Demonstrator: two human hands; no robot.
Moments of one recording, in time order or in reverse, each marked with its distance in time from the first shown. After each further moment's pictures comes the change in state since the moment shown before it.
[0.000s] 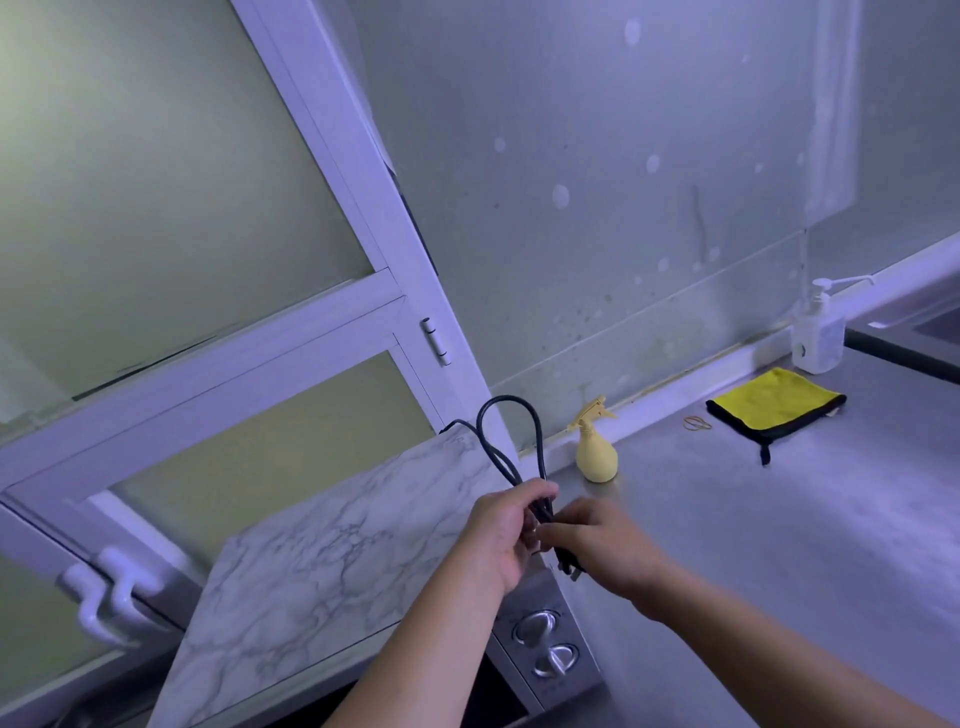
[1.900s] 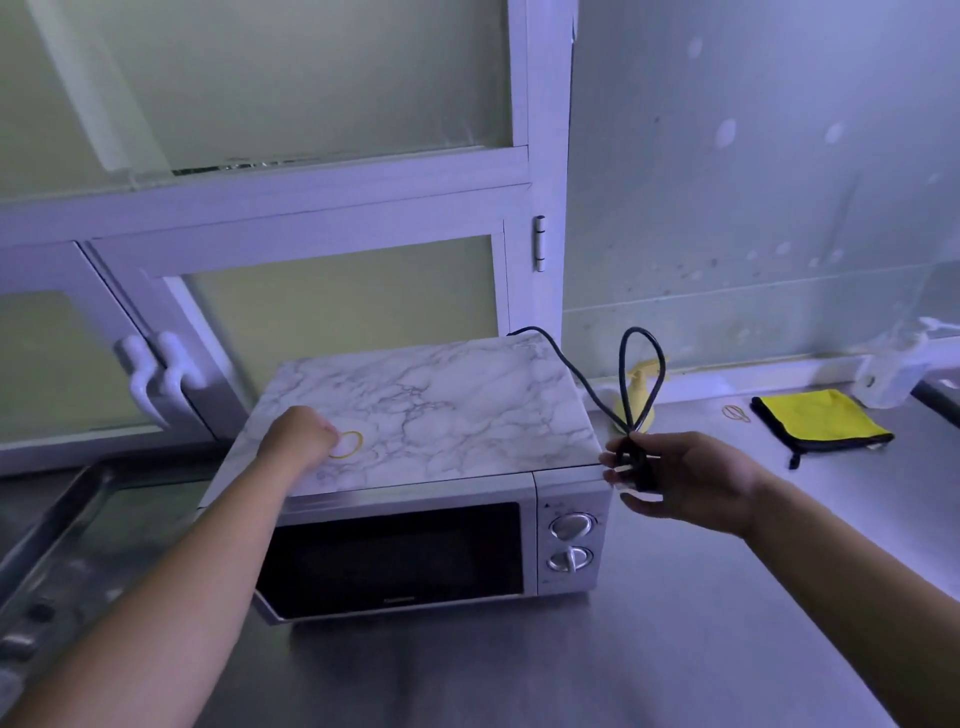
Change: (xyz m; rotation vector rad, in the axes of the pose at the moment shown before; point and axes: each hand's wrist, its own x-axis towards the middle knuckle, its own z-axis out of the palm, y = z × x) left_hand -0.001 -0.020 -0.318 0.938 0.656 0.043; right_hand 0.008 -0.014 -0.014 0.433 -0.315 0.495
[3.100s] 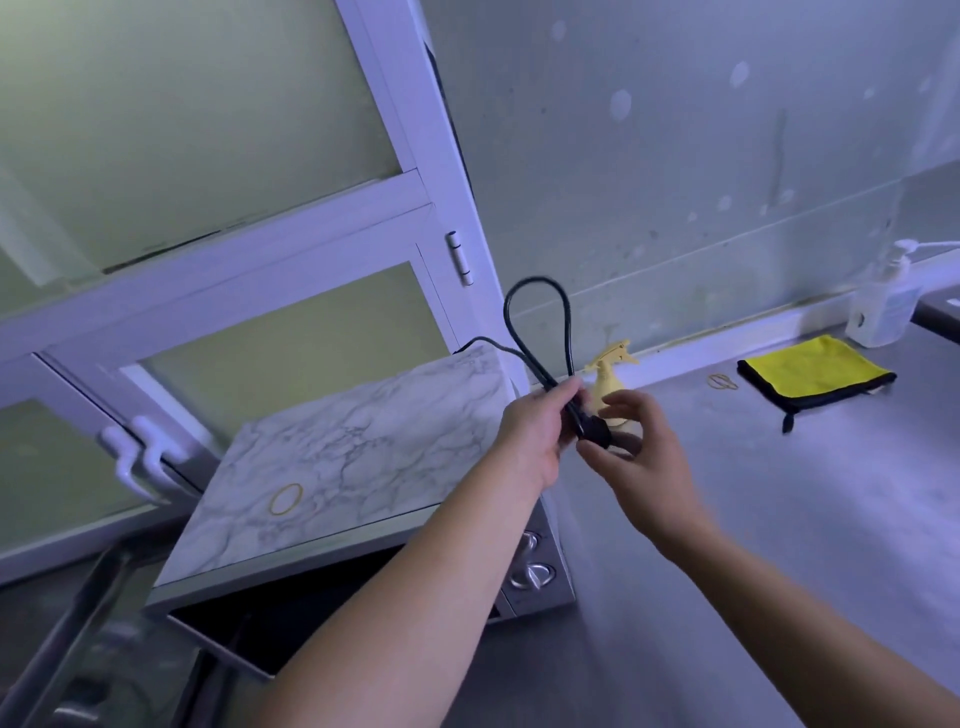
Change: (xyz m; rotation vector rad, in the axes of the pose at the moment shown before) left_hand -0.166 0.294 0.140 -1.124 -0.612 -0.026; right_hand 0.001 0.030 -0.033 -0.319 0.455 -0.850
